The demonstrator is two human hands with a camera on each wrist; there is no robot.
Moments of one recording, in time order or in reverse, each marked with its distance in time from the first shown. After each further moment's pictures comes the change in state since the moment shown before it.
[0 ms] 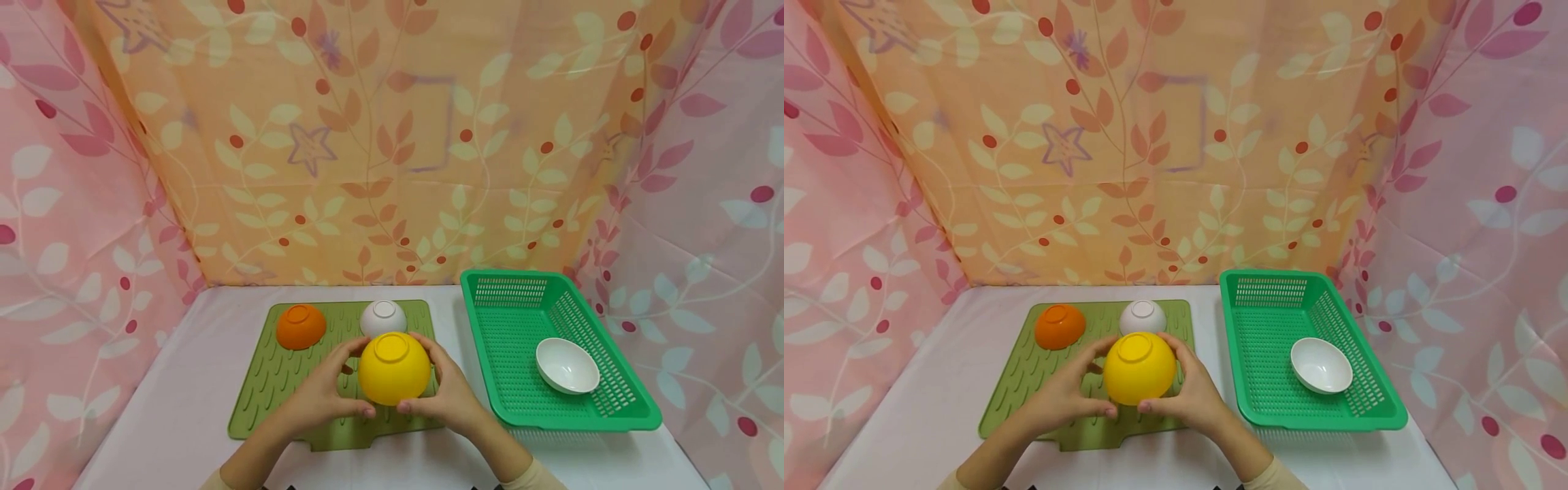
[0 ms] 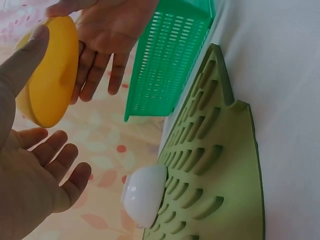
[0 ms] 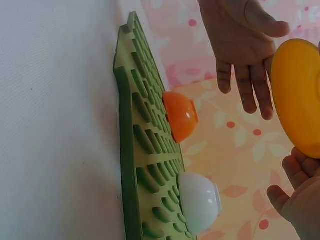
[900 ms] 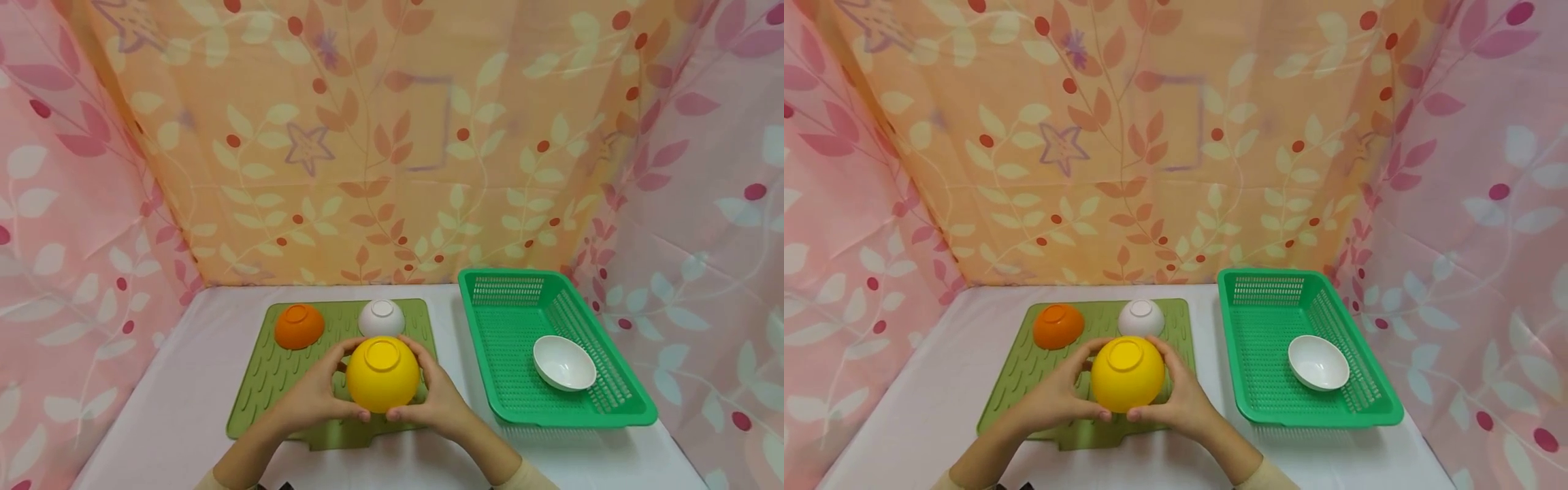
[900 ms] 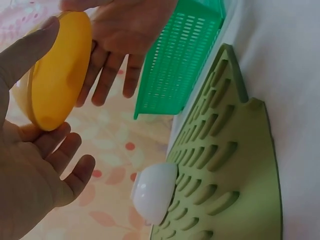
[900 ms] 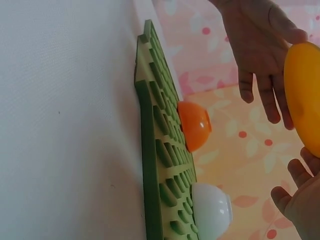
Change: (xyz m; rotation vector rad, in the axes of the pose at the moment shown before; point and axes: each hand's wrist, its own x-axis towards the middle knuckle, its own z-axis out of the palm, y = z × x) left_hand -0.006 0.005 -0.009 -0.064 -0.050 -0.047; right_hand -0.002 0.004 0.016 -0.016 -0.062 -0.061
